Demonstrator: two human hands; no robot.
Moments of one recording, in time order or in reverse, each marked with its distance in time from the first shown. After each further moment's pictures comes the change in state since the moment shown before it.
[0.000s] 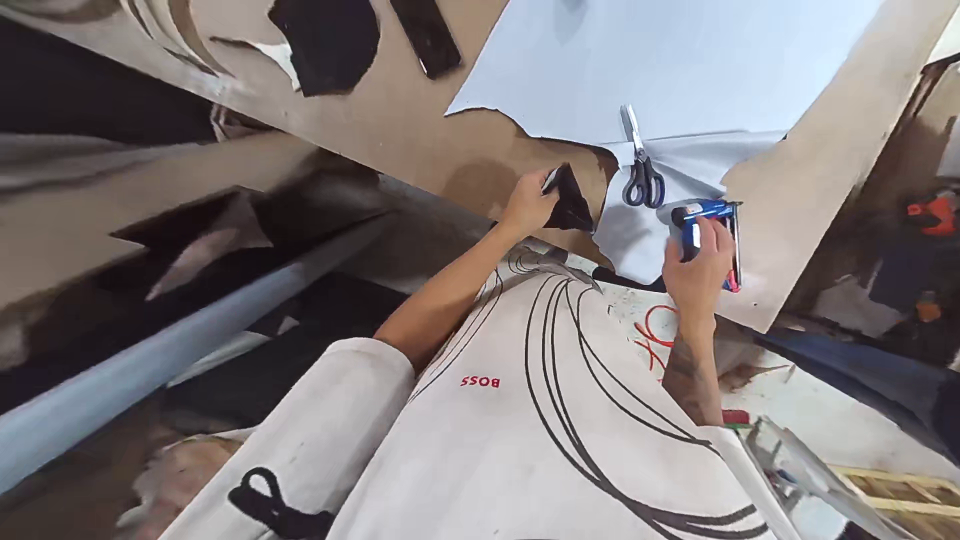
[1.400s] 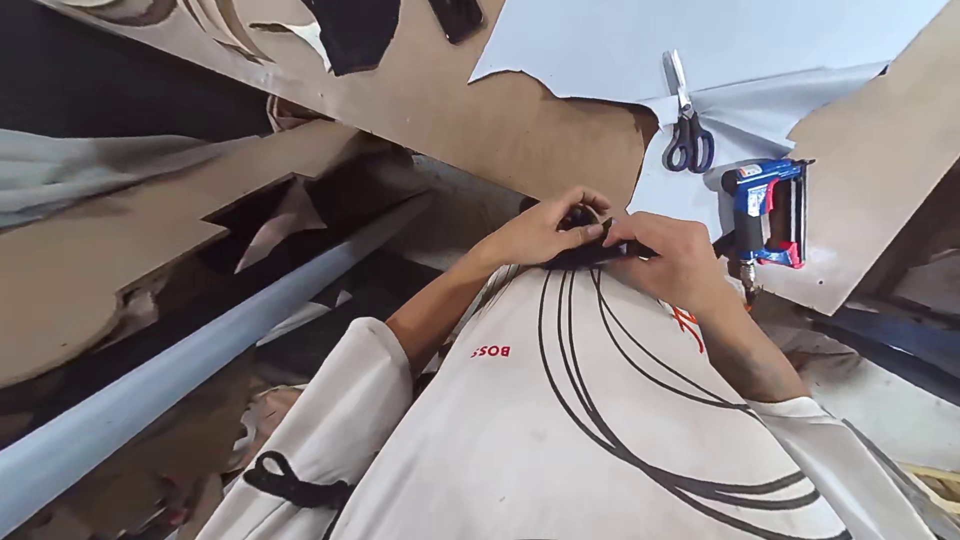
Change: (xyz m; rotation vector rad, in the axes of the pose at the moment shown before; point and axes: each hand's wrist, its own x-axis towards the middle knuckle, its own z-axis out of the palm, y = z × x) left_hand -0.099 0.046 -0.038 -0.066 -0.499 0.149; right_hand -0.011 -0.141 -0.026 0.554 -0.370 -0.717
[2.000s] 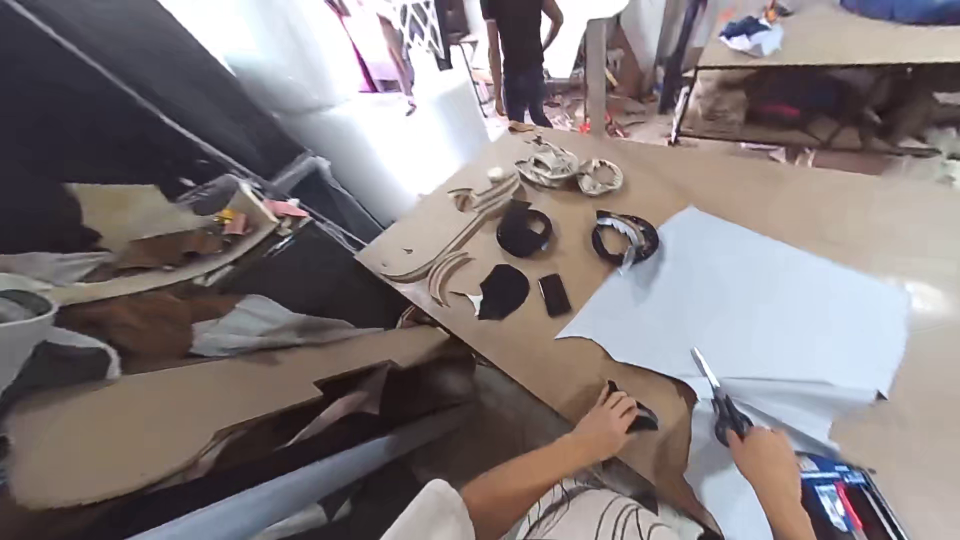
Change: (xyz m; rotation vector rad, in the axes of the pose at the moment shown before) left_hand 0.073 -0.119 -0.023 1.075 0.300 0.159; right_hand 0.008 0.185 -0.018 -0.530 0.203 1.033
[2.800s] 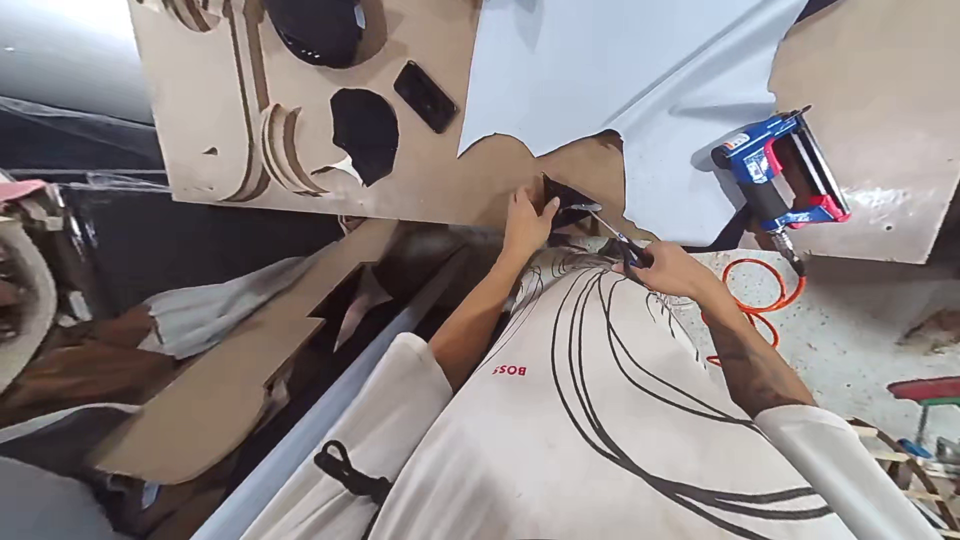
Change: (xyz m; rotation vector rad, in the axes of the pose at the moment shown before) left_hand 0.000 0.024 -0.041 -0.356 -0.162 -0.788; right_hand -0.146 0.026 0.021 0.257 -0.716 -0.163
